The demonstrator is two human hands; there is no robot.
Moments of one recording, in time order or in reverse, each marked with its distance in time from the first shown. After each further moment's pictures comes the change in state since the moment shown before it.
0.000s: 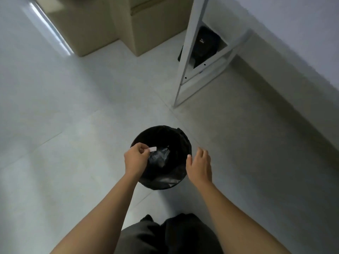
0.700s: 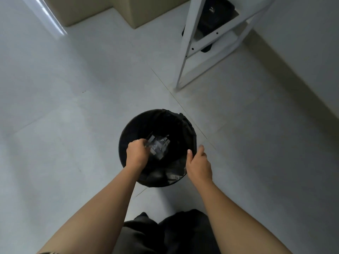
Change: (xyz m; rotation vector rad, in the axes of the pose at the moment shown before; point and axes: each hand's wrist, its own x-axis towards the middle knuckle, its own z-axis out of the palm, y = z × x) left_hand 0.063 -0.077 0.089 0.327 -0.054 0.082; right_hand 0.037 0.053 0.098 -0.013 -0.090 0.123
